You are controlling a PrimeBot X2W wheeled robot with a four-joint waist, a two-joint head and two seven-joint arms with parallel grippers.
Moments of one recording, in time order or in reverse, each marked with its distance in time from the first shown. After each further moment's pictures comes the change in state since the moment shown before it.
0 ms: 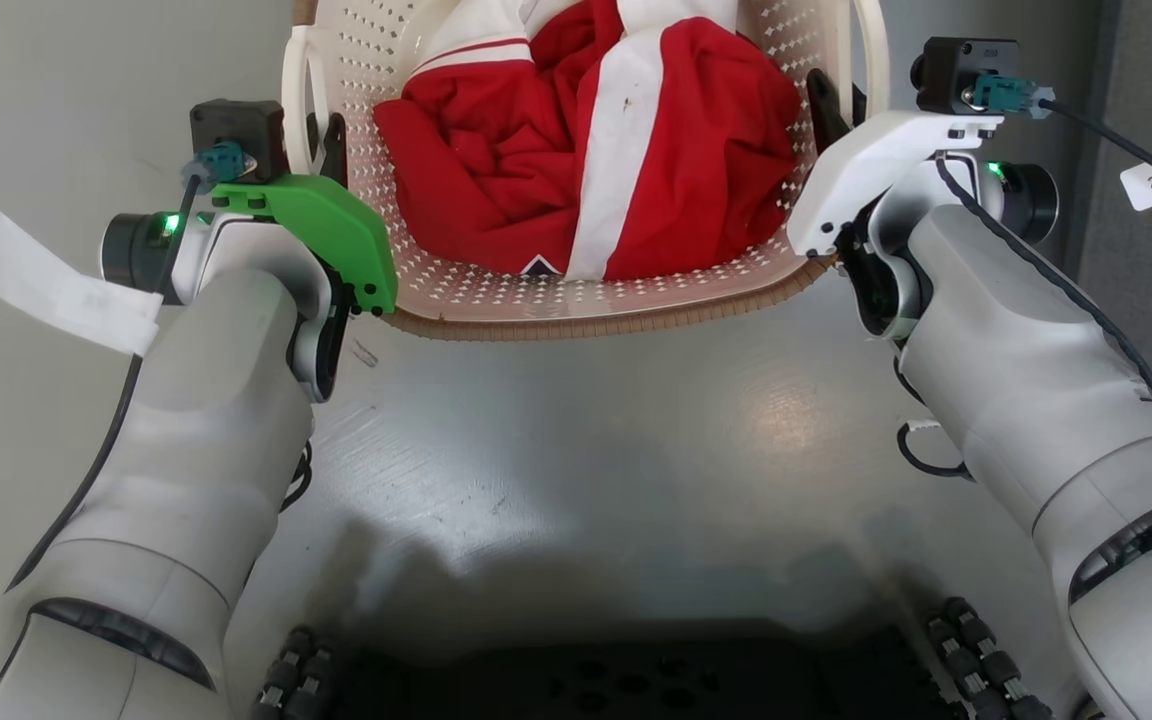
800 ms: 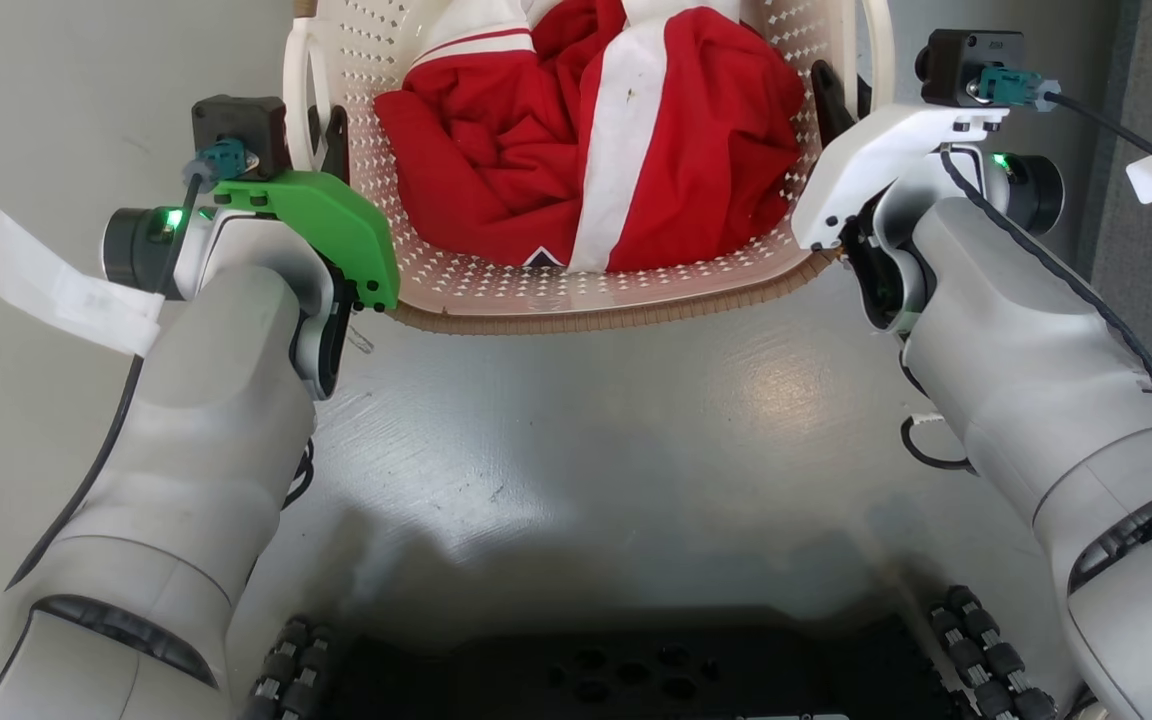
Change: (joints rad) left arm -0.007 -0.004 0.000 0.010 0.001 0.000 -0.017; right arm -0.021 0.006 -0.002 0.040 -0.012 0.019 -0.017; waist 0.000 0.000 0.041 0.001
